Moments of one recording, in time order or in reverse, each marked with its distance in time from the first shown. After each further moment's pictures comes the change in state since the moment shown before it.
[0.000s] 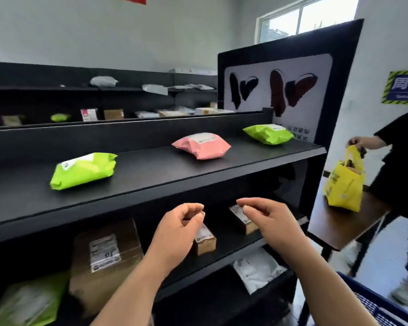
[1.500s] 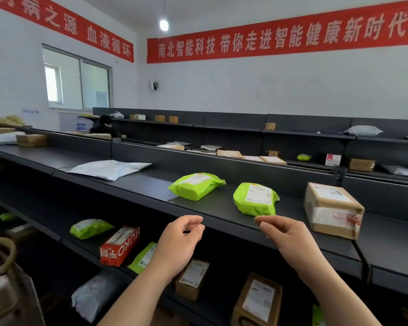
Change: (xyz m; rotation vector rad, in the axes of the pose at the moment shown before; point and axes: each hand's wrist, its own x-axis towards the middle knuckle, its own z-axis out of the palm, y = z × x) left_hand -0.344 -0.082 -0.602 0.209 0.932 -0.207; right_hand -0.185 -0.352 0.551 0.282 -0.726 -0.393
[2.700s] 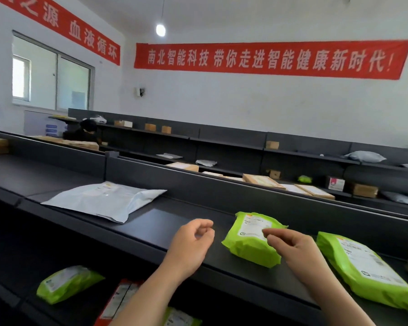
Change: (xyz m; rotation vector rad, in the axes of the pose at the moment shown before) left_hand 0.255 -0.103 -0.134 -0.021 -0.061 0.141; right_hand 0.191 -0.014 0.208 -0.046 0.124 0.022
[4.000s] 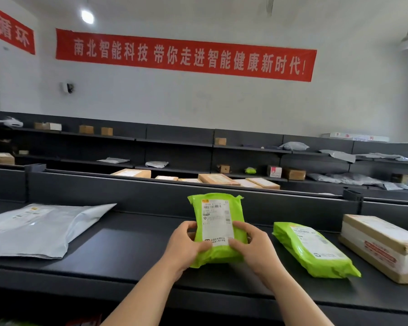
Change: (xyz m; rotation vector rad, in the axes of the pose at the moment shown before) left_hand 0.063 -0.005 0.069 -0.183 -0.306 -0.158; right_hand 0.024 0.022 0.013 -0.175 0.158 0.176
